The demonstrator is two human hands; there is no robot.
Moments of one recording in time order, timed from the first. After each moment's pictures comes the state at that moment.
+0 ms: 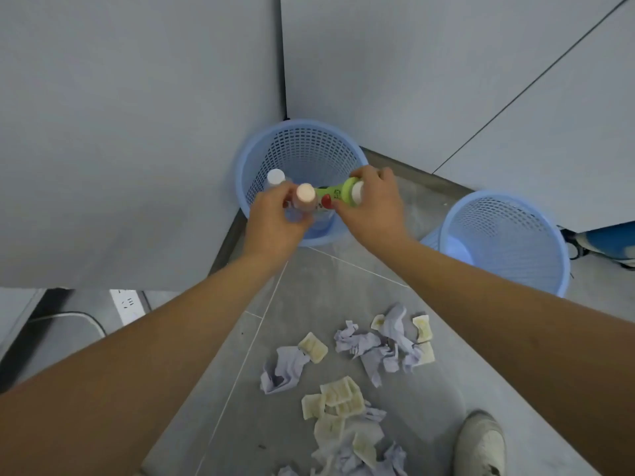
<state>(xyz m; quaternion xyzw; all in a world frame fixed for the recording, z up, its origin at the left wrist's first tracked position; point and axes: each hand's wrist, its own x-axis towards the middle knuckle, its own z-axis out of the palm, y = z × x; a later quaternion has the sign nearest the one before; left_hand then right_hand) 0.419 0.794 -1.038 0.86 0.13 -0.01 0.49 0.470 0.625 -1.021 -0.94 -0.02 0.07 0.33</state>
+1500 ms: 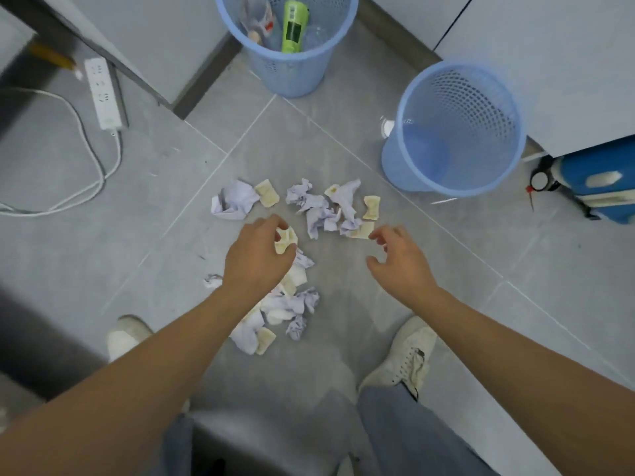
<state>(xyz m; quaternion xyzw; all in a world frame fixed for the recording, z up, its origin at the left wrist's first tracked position) 0.110 0.585 -1.011 0.87 0.29 -0.18 0.34 0.209 0.354 -1.029 -0.92 -0.12 0.32 0.18</state>
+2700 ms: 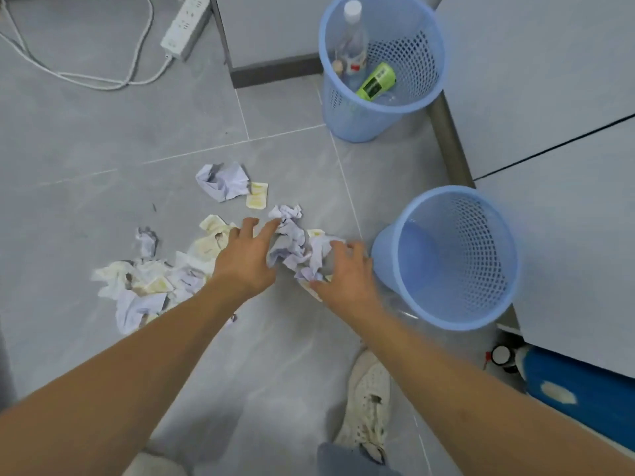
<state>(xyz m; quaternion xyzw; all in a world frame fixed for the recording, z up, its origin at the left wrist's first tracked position) 0.165 0.505 -1.098 0.81 0.47 -0.16 0.31 0.317 0.376 -1.099 -0.85 -0.41 0.32 0.08</state>
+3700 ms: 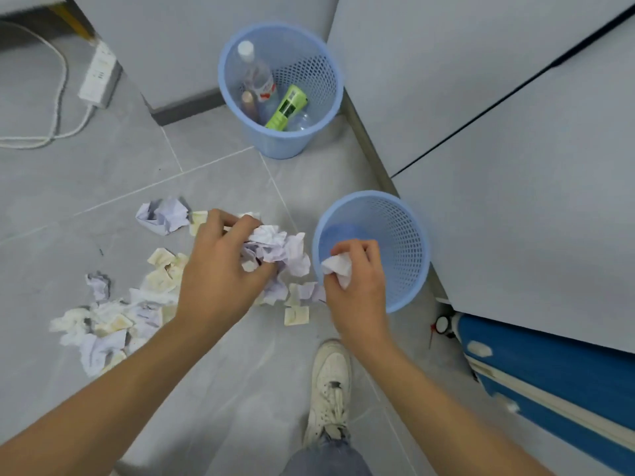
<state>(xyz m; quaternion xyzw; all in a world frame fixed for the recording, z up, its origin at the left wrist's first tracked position) 0.250 0.472 -0.933 0.81 0.45 0.08 0.38 0.385 0.325 -0.950 -0.87 -0.29 0.19 0.35</state>
